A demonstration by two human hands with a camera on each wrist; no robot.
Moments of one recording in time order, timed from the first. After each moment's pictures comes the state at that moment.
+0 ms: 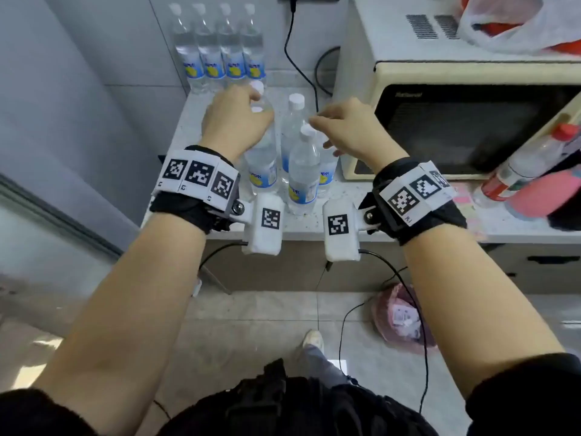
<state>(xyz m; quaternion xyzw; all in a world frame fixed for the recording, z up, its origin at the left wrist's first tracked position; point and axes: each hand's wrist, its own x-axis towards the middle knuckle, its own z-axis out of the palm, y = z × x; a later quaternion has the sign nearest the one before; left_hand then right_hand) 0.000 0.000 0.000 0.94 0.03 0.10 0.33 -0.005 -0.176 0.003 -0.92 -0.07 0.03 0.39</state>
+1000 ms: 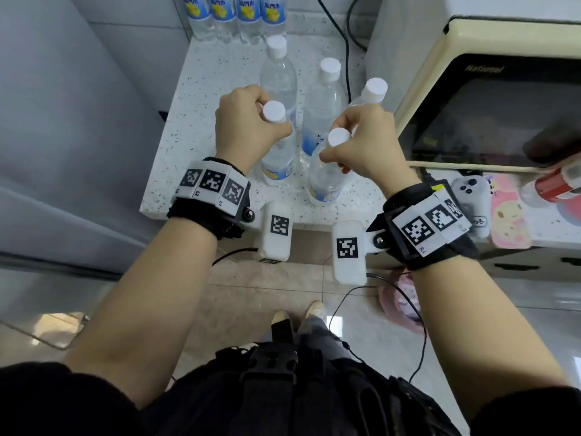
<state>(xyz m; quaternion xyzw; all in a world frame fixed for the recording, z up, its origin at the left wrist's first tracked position) 0.034 0.016 -0.065 0.91 0.10 0.11 0.39 0.022 -0.150 -0.047 -0.90 -0.01 0.06 0.43</state>
